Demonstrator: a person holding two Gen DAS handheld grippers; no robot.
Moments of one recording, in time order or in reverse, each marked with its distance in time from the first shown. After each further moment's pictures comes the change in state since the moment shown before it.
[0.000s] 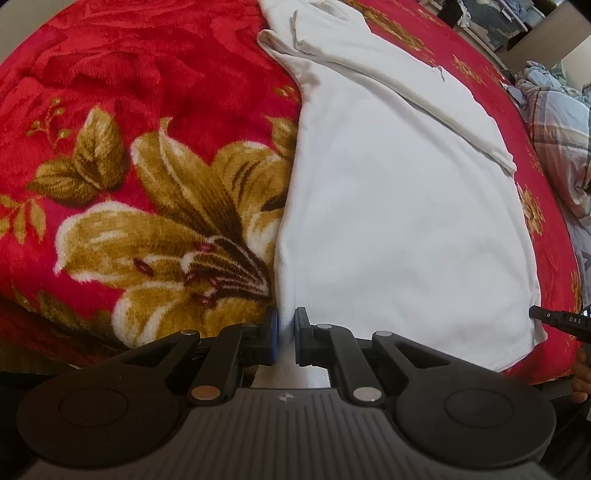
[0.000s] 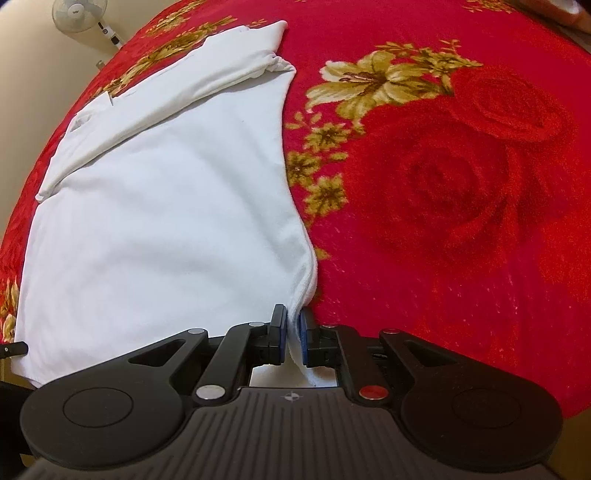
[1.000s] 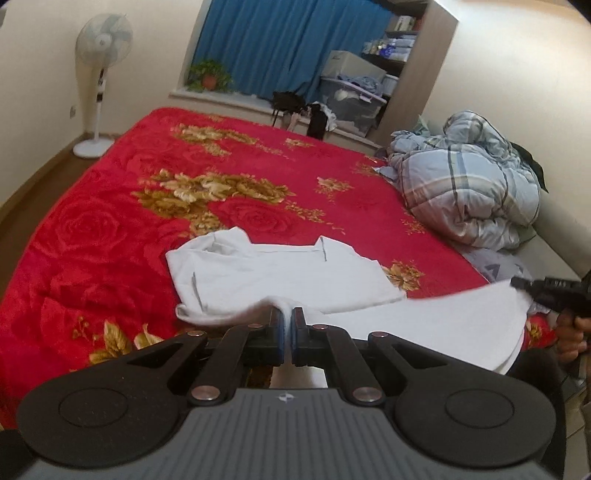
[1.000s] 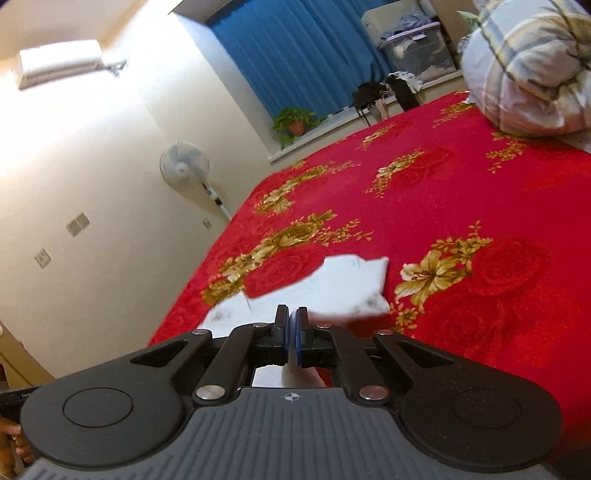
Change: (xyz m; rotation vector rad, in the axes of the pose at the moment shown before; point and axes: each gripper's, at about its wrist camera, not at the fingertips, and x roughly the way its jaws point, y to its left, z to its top) left arm -0.230 -0.042 -0.036 0.303 -0.477 -0.202; right arm -0.237 -0.005 -0.043 0.078 -0.543 0.352
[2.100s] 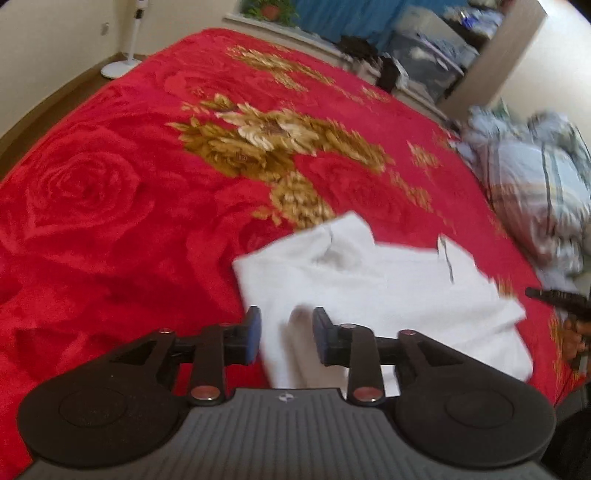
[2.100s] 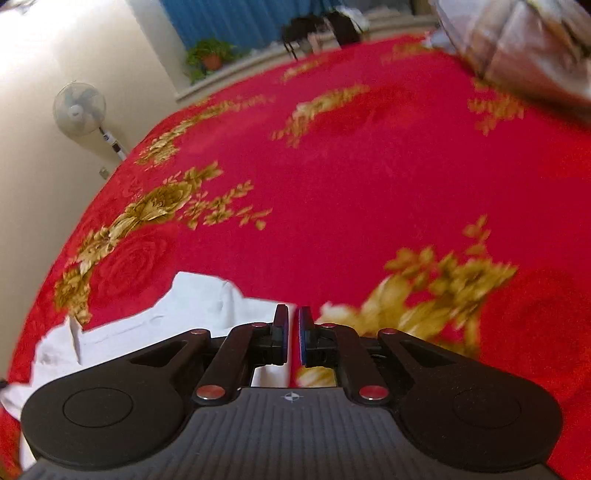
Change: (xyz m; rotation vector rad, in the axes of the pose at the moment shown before) left arm 0.239 0.172 0.064 -0.121 0.211 0.073; right arm 0.299 -0.112 0.070 -0.115 0.209 -0.276
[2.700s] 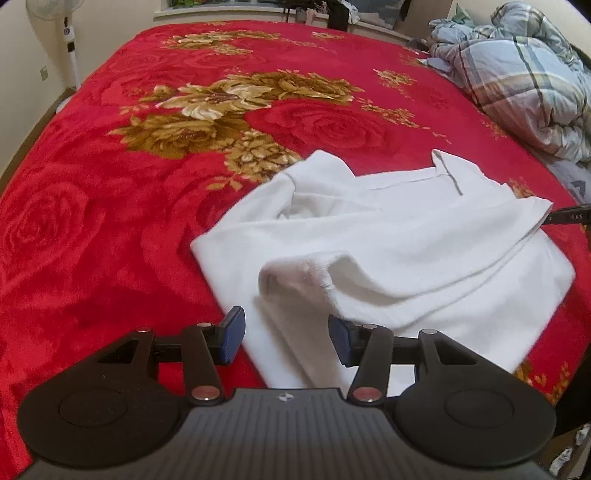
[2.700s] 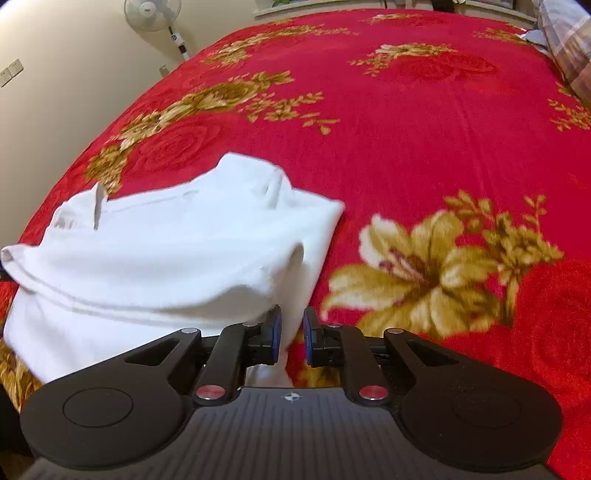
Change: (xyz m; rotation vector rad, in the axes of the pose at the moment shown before) left arm 0.052 -0.047 -0.010 0.293 0.090 0.080; right arm 0.026 0.028 -0.036 -0.227 0.216 0.088
